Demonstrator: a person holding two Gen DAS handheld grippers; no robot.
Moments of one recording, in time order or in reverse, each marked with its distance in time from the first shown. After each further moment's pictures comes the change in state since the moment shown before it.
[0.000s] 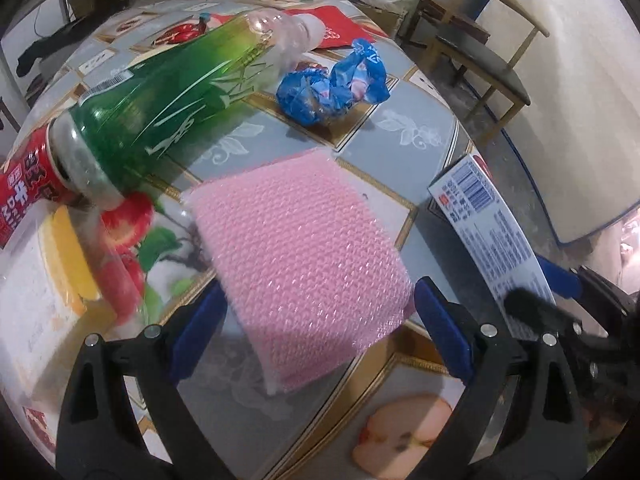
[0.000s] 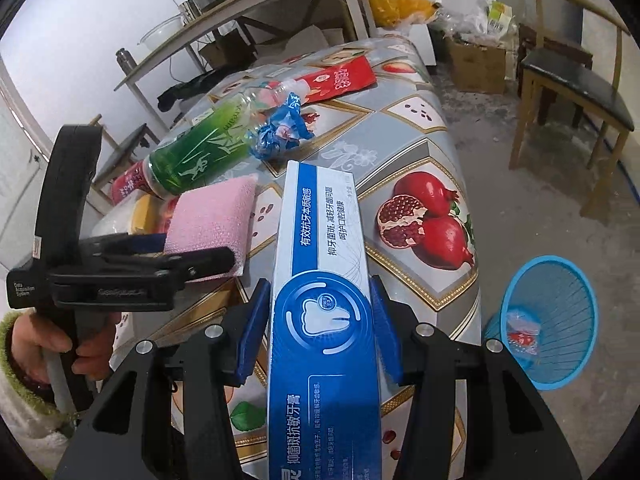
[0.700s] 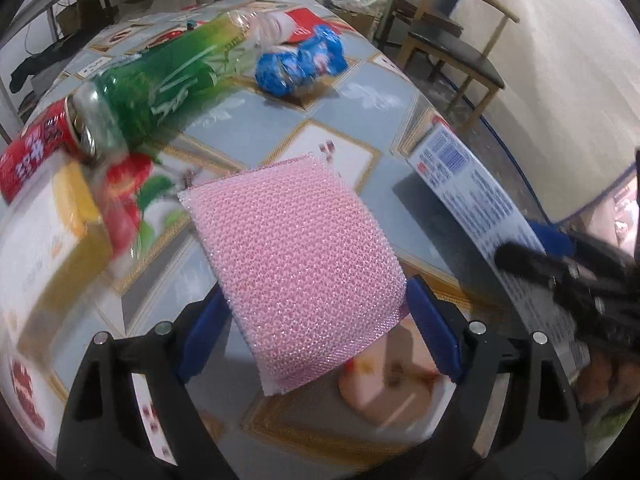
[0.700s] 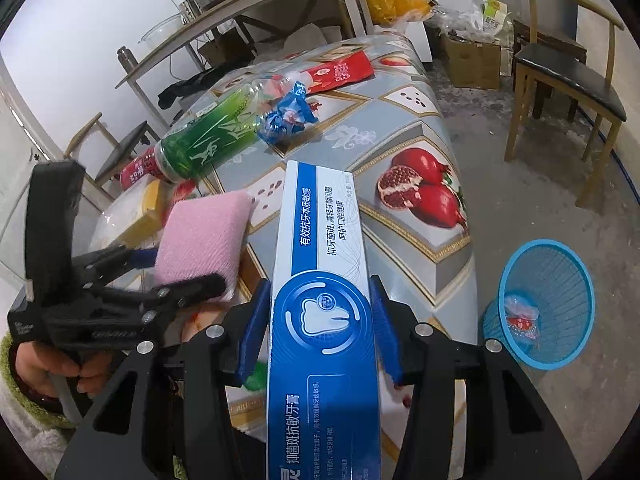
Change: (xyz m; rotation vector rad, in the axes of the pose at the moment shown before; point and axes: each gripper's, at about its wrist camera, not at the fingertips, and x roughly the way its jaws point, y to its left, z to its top) left arm -0.025 -0.010 -0.051 0.069 -0.024 -0.057; right arm -0.022 0.003 -0.026 0.009 0.011 -0.003
